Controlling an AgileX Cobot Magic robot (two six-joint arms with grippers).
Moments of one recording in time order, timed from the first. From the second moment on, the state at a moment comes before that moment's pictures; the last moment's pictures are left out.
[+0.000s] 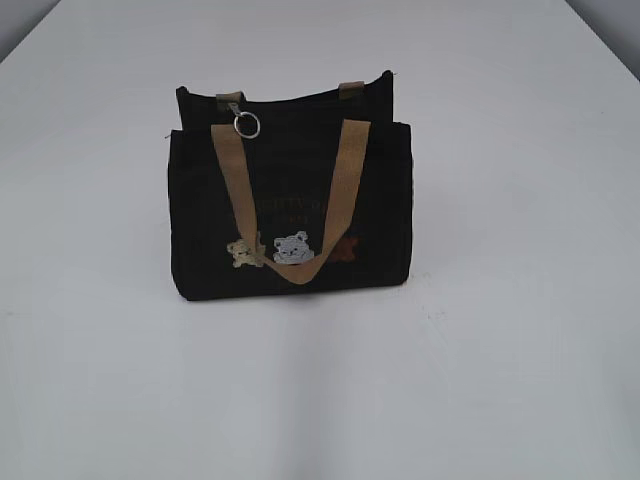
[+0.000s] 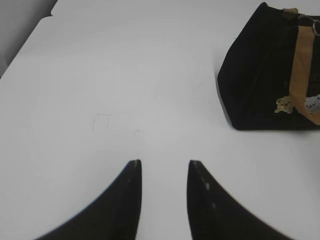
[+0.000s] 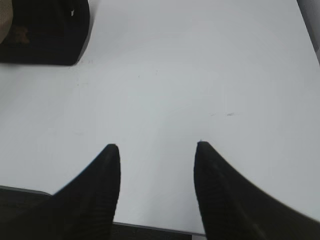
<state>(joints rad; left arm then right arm) -0.03 -0.01 -0.53 -0.06 1.06 0.06 0.01 -0.01 -0.49 0.11 1.10 -0.16</state>
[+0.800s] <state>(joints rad) -0.03 -0.01 -0.53 -0.07 1.06 0.06 0.01 -0.01 -0.49 0.11 1.10 -0.16</state>
